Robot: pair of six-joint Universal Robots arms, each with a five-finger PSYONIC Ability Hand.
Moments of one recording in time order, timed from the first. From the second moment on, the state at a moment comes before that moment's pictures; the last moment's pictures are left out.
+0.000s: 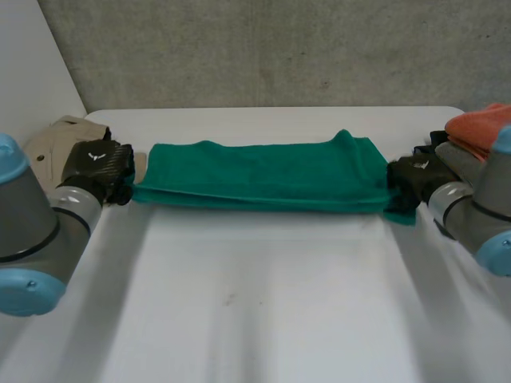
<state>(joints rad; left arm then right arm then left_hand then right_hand) 4.44 -1.88 -1.64 3.37 -1.59 3.44 1.72 -0.93 1.32 -0.08 1.35 2.78 1.16 1.20 1.20 1.20 0.98 1.09 1.19 1.19 1.20 1.00</state>
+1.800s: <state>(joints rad) 4.48 -1.95 -1.75 3.37 -1.54 3.63 1.77 -0.93 1.39 -0.14 1.26 2.50 0.54 0.56 0.57 0.56 0.39 1.10 1.19 1.19 1.20 1.03</state>
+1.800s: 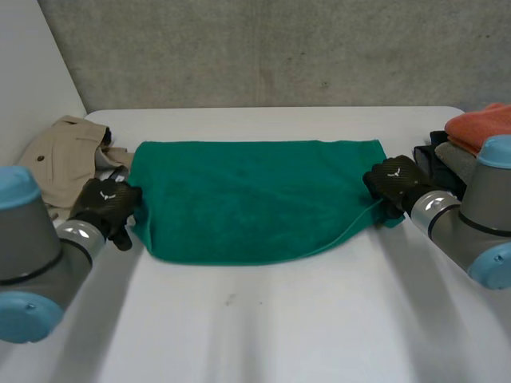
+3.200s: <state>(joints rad) 4.63 -2.03 -1.59 3.24 -1.29 3.80 1.69 -0.95 1.40 0.02 1.39 3.00 1.16 1.20 1.20 1.20 0.99 0.71 0.71 0.70 0.70 0.52</state>
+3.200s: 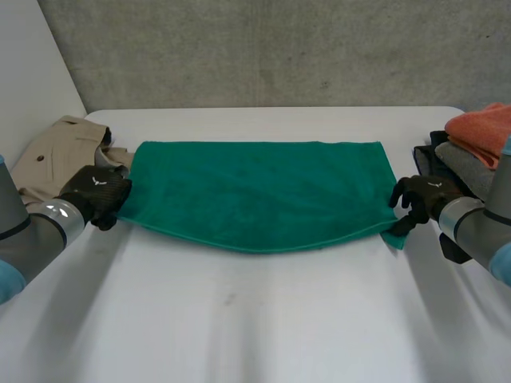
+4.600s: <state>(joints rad) 4.55 -2.10 -0.86 3.52 -1.48 3.39 1.75 -0.92 0.81 -0.58 1.43 2.55 1.16 1.20 1.20 1.20 0.99 1.14 1.18 1.19 1.20 1.03</state>
